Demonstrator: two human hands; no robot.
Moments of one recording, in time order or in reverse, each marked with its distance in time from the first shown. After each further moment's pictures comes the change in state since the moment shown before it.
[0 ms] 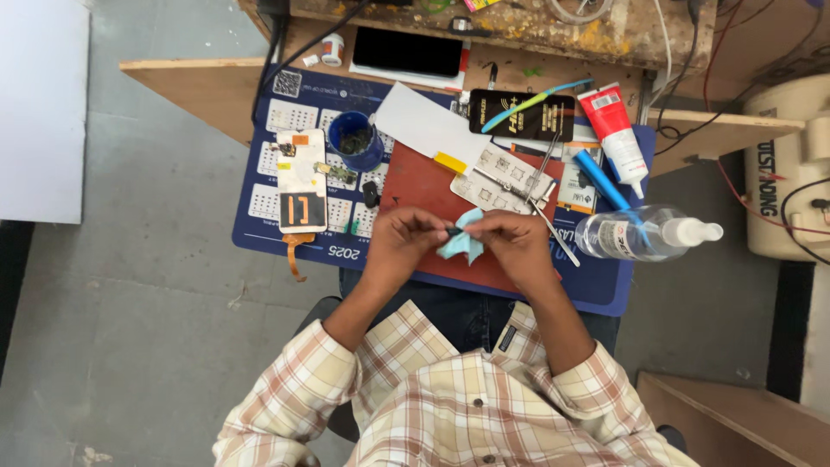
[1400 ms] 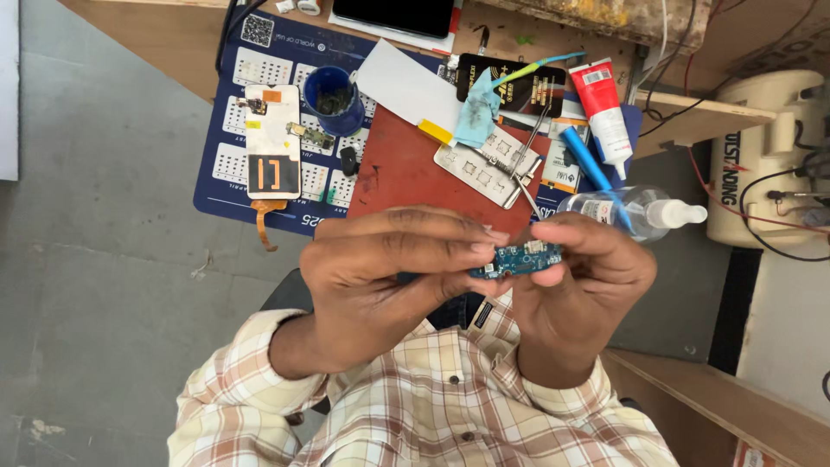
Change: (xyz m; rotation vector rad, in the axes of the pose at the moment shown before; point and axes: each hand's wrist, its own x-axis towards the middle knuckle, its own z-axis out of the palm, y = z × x) left_hand -0.071 0.196 0.090 0.284 -0.183 0.576; right_hand -0.049 -0.162 0.028 0.478 0.236 -0.362
